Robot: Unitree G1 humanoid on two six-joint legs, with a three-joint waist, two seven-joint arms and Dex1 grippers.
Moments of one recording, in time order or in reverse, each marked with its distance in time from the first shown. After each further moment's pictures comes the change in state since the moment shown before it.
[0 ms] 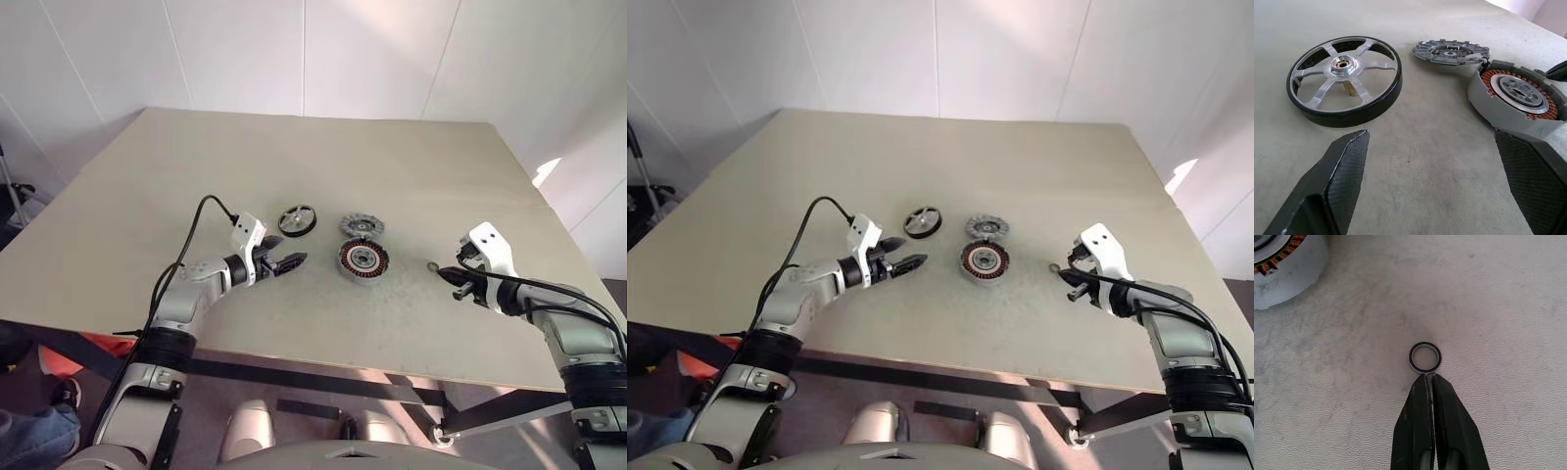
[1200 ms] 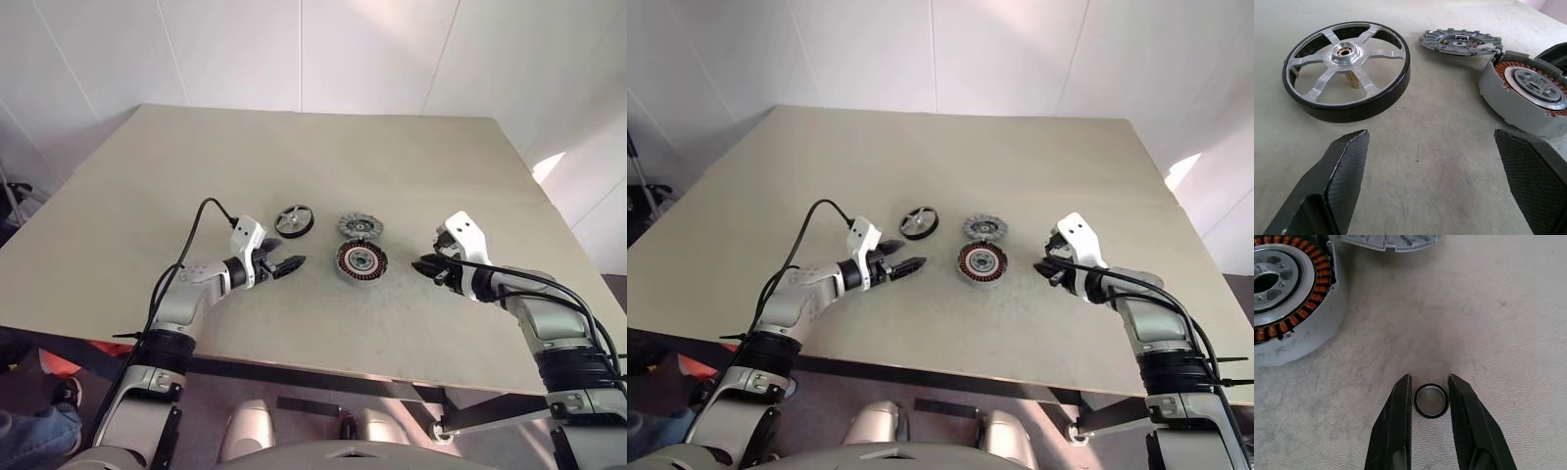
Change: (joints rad) left arm 0.008 0.000 0.000 0.002 0.016 0.000 0.003; right arm -0.103 0.072 0.066 0.005 -0.011 0.034 -0.011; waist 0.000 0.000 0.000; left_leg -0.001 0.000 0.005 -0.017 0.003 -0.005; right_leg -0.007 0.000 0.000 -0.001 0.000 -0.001
